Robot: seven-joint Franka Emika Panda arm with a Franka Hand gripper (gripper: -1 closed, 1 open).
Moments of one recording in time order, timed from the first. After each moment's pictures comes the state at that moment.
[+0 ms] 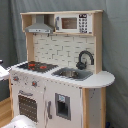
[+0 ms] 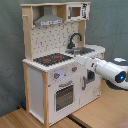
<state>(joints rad) -0.47 -1.47 1.30 -2.33 -0.28 2.73 -0.44</state>
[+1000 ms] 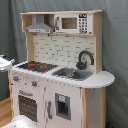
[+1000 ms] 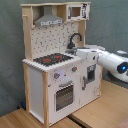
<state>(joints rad) -0.47 -1.46 1.21 -2.35 -0.28 2.74 -0.75</state>
